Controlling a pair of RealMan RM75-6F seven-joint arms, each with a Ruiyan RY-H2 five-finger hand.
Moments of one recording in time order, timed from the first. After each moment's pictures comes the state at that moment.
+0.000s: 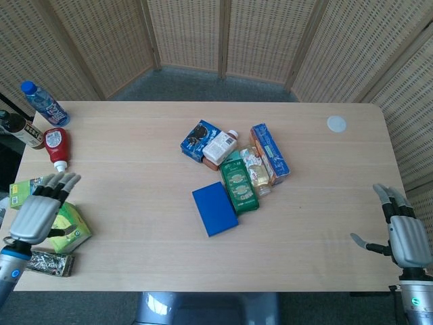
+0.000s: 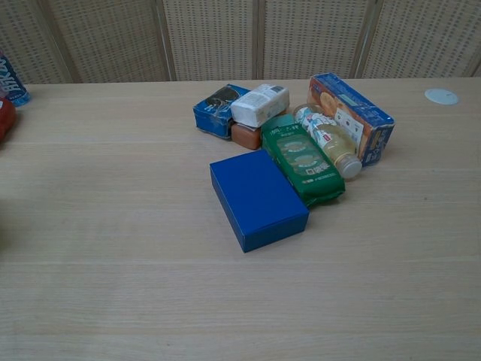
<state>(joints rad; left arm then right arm) -0.31 -1.04 -0.03 -1.71 1.53 1.24 0.12 0.09 -1.05 0.11 -1.80 -1.43 1.45 0.05</state>
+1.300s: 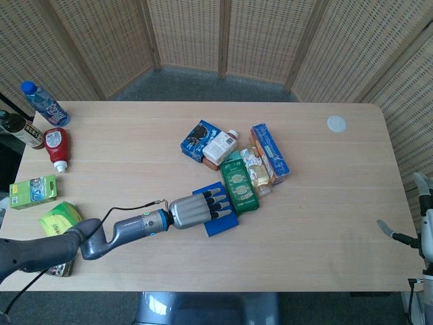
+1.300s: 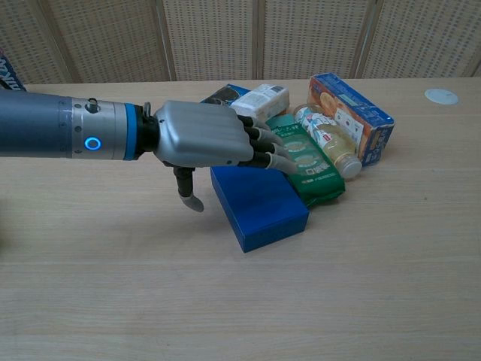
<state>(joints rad) -1.07 -1.57 -0.03 -1.25 1.86 0.70 0.09 0.07 -1.03 0.19 -1.76 -1.34 1.54 0.07</state>
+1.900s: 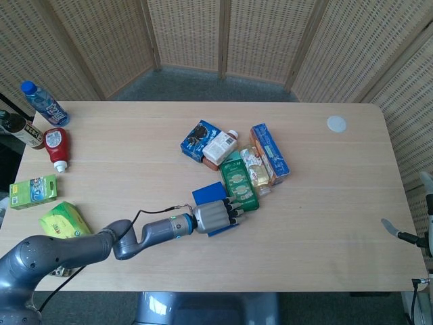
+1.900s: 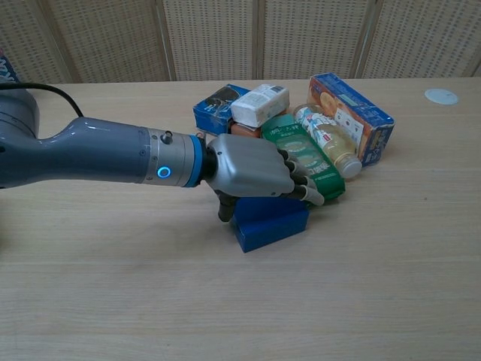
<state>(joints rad) -1.19 -1.75 -0.05 -1.13 1.71 0.54 0.16 0.06 -1.00 0.20 -1.76 -1.32 1.51 0.16</state>
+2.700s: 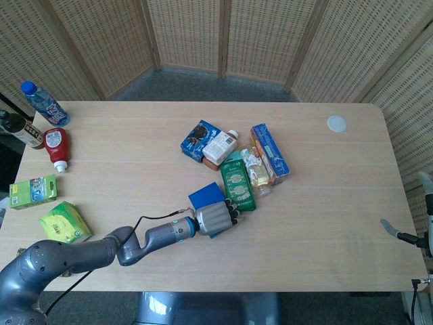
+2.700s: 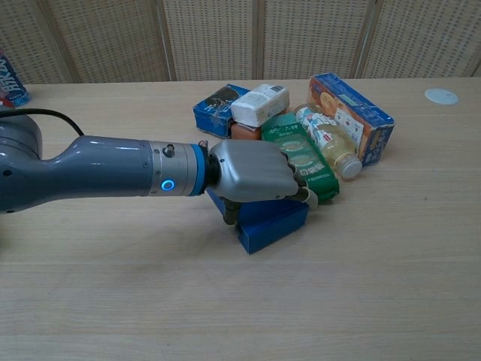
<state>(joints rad) -1.16 -1.80 -0.03 -1.09 1.63 0.63 0.28 0.06 -0.99 0.20 -1.76 -1.33 1.50 0.18</state>
